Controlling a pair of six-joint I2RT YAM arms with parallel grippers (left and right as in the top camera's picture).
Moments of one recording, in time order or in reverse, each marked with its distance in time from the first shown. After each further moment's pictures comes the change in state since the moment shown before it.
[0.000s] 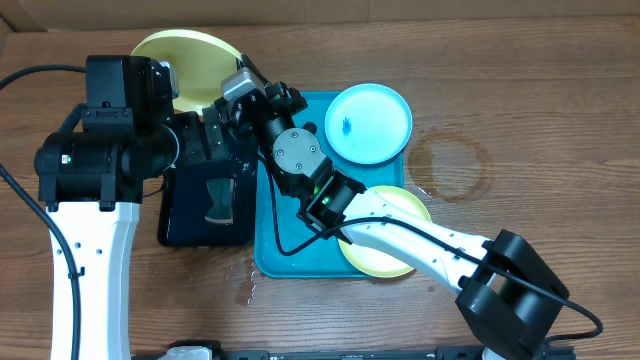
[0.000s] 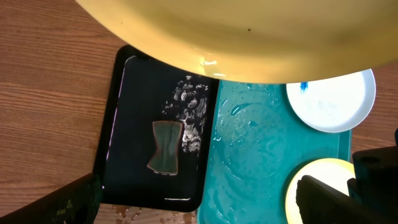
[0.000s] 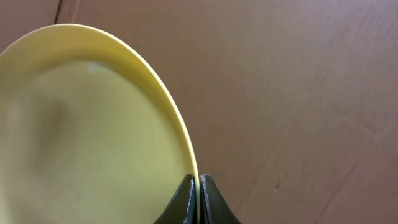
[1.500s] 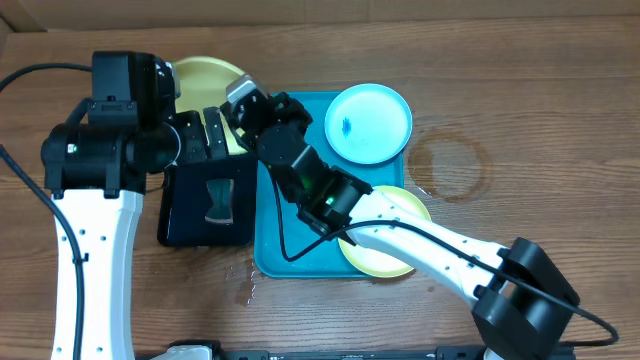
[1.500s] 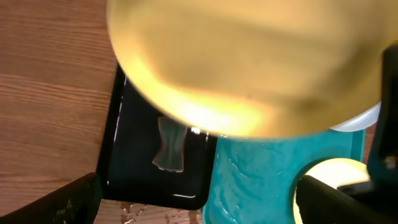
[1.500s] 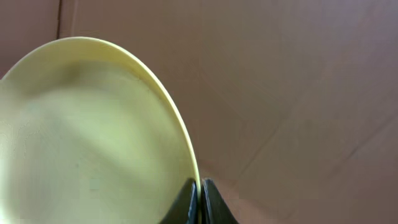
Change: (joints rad) left arm 0.005 0.030 -0.002 -0.008 -0.018 -0.001; right arm 0.004 -0.045 0.021 -0.465 0.026 0.225
